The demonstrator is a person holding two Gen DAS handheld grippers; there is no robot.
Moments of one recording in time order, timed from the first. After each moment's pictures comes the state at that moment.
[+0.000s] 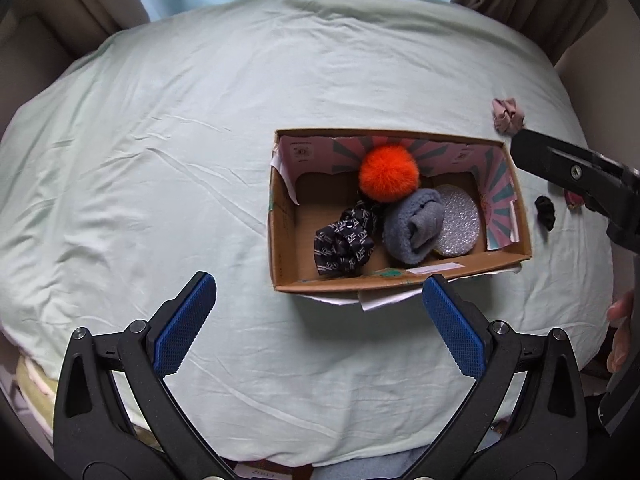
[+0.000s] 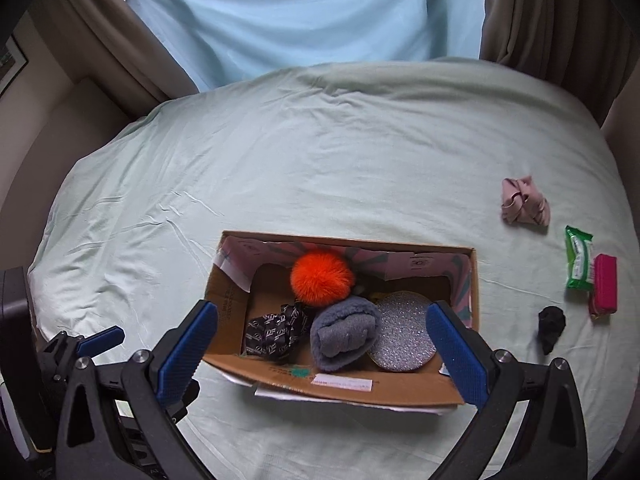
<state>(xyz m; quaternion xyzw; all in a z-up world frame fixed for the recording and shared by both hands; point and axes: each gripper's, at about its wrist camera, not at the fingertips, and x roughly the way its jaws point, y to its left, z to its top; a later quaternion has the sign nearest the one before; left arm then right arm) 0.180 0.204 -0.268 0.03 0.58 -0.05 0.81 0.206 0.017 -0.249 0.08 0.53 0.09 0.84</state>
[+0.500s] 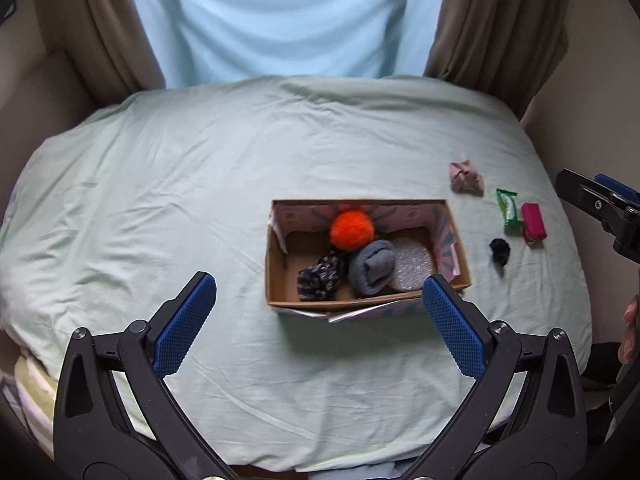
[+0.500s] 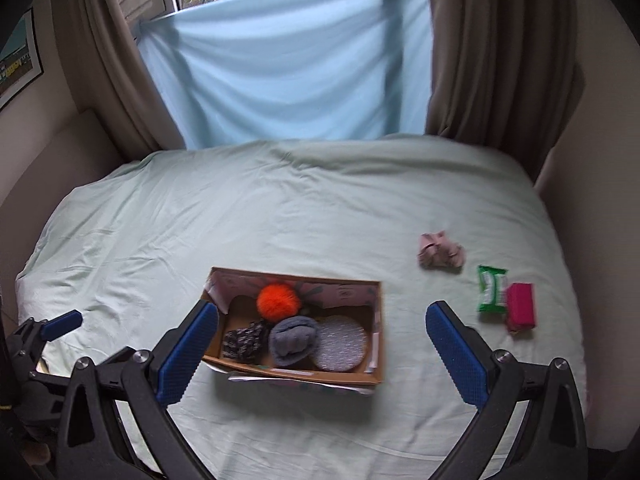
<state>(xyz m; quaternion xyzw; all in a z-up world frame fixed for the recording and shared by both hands) 0.107 0.182 -0.156 0.03 0.47 -0.07 0.88 0.112 -0.038 -0.138 0.04 0.42 0.02 0.91</state>
